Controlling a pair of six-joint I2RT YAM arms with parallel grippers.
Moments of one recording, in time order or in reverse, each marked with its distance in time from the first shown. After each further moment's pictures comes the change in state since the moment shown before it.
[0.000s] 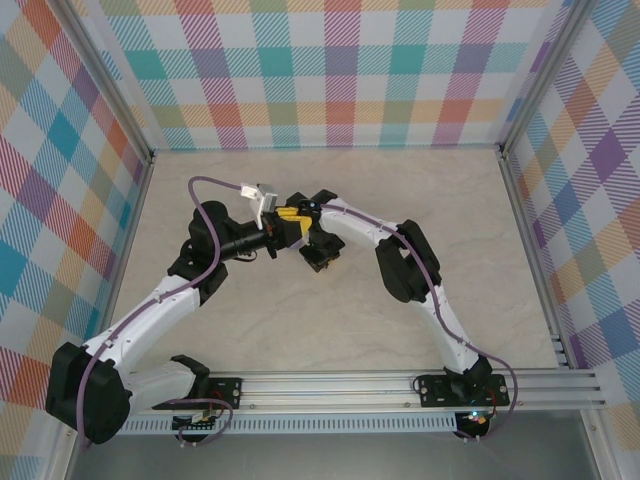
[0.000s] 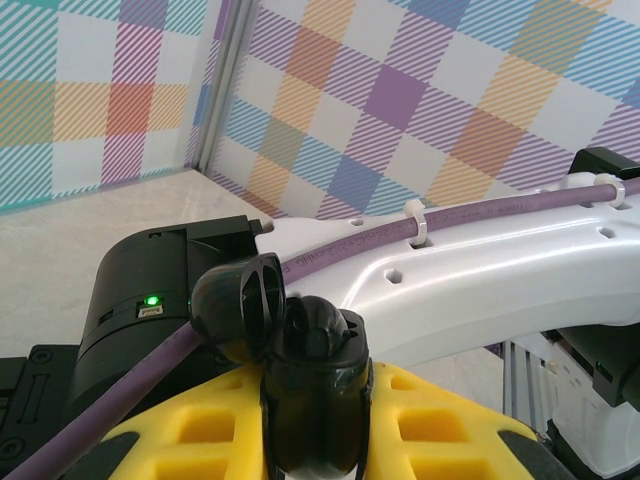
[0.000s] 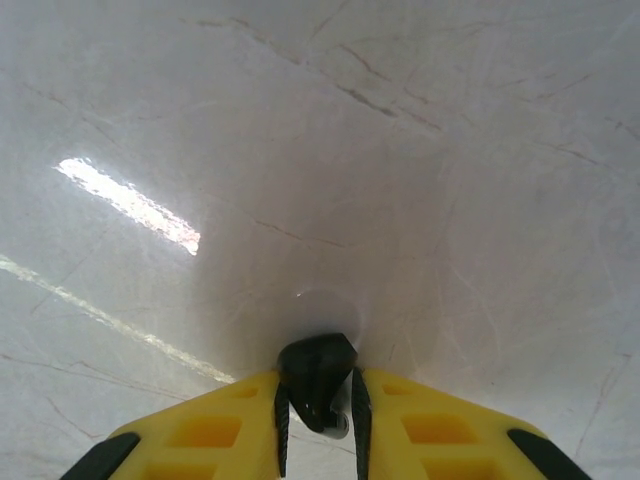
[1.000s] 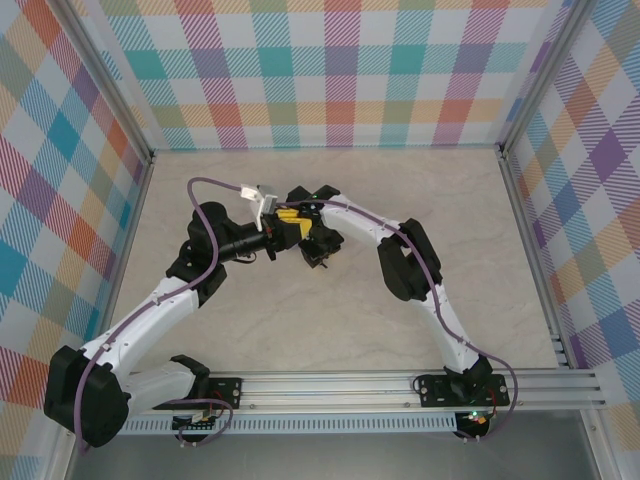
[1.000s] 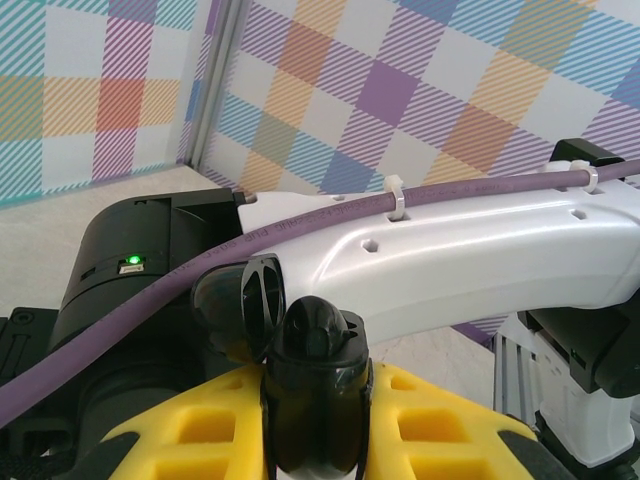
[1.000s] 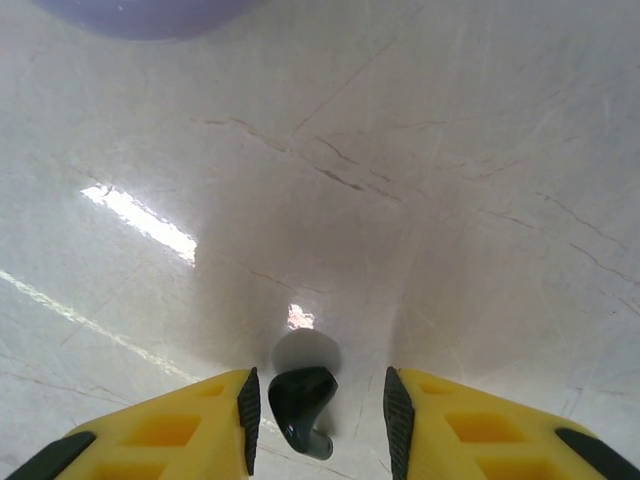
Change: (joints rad) left arm -0.005 -0.018 0.000 -0.023 0.011 0.002; right arm -0.010 0.006 0.038 0.019 -0.024 -0.019
